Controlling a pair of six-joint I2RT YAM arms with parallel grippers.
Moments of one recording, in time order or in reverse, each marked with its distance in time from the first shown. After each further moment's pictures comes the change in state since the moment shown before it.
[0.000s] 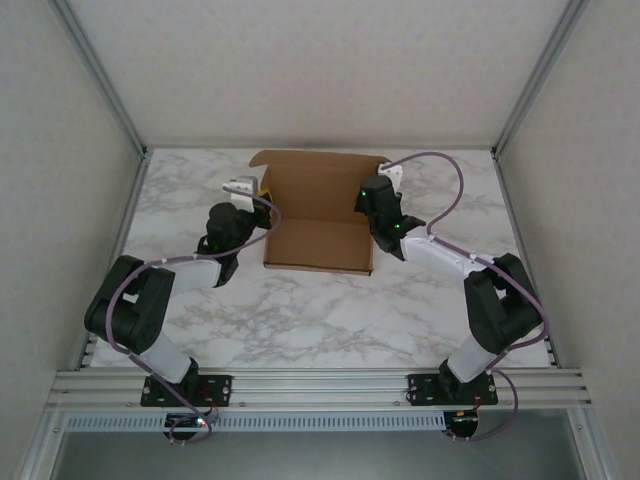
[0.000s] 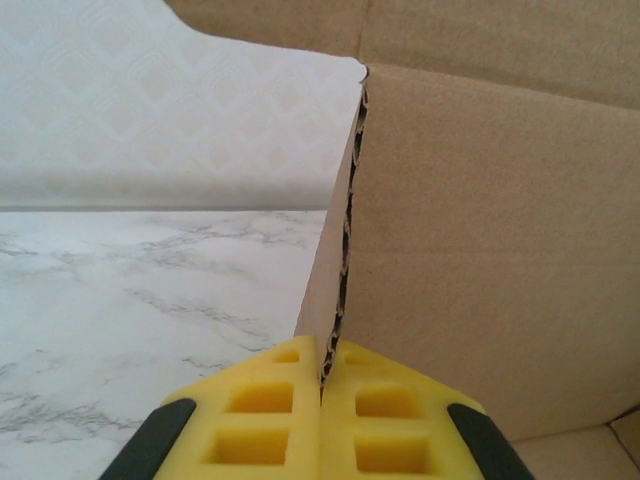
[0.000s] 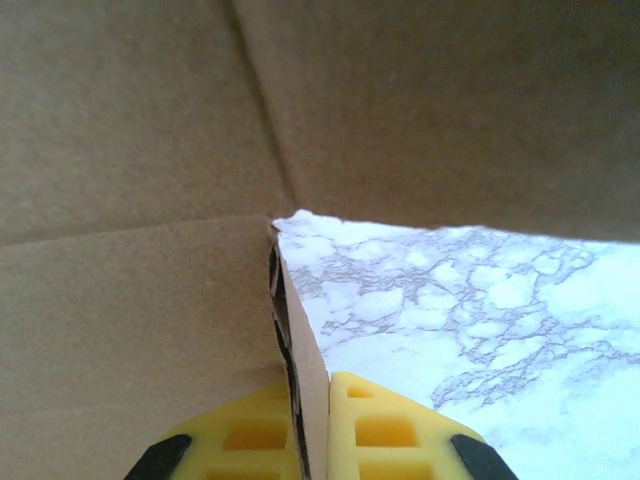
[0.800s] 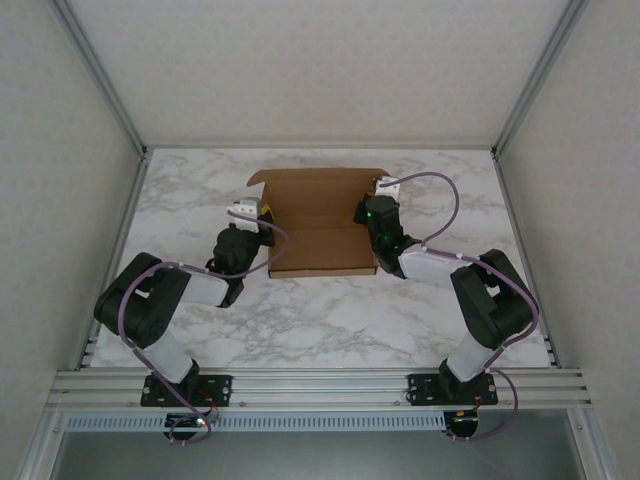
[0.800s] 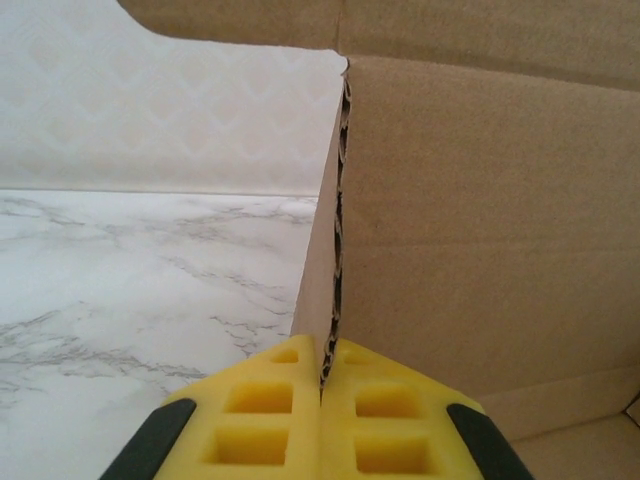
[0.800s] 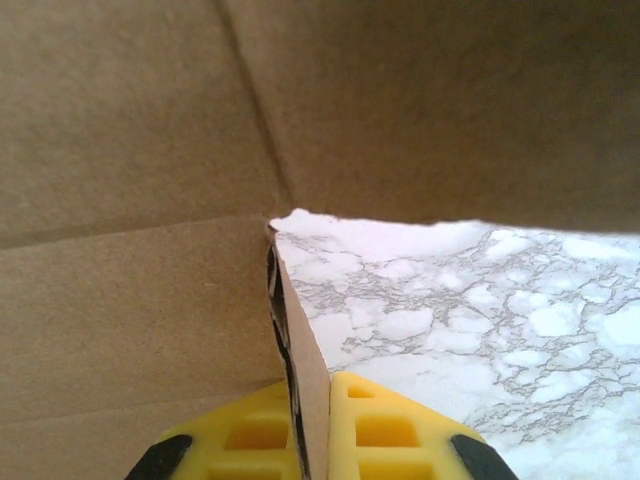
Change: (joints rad) left arm -0.102 0.056 -0.169 0.263 -0.206 0.040; right arm 0.003 0.032 -0.220 0.430 -0.061 -0.127
